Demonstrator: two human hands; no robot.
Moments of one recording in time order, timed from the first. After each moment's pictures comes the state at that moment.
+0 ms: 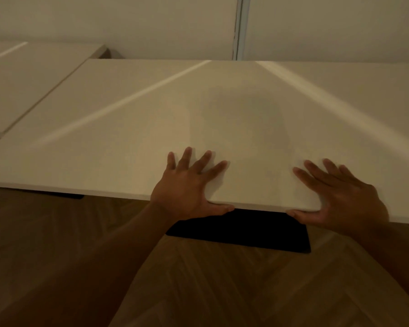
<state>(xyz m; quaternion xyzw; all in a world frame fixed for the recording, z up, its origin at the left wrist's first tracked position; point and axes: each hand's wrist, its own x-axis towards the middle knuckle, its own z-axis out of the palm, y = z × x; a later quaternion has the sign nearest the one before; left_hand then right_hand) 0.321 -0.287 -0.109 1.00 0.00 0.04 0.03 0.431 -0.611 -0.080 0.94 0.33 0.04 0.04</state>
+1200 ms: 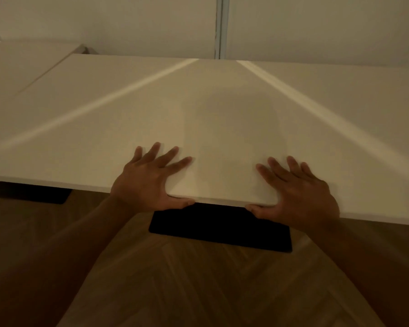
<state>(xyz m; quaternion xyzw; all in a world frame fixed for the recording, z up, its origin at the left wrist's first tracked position) 0.336 -0.261 -0.111 1.00 -0.02 0.08 -0.02 0.444 -0.595 -0.099 0.95 0.32 0.06 0.00</state>
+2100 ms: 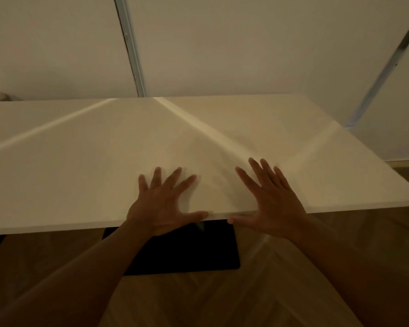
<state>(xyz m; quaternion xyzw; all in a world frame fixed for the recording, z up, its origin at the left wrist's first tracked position) 0.431 -0.509 -0.102 1.00 -0.01 0.03 0.08 0.498 -0.793 -0.080 0.95 0.31 0.07 -0.02</state>
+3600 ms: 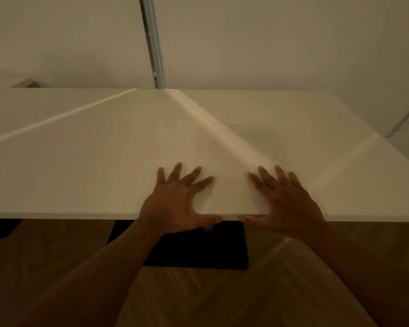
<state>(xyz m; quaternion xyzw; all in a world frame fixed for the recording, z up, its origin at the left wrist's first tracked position) 0.464 -0.523 -0.104 1.00 -0.02 0.03 0.07 0.564 -0.796 -0.094 0.94 0.35 0.01 0.02</state>
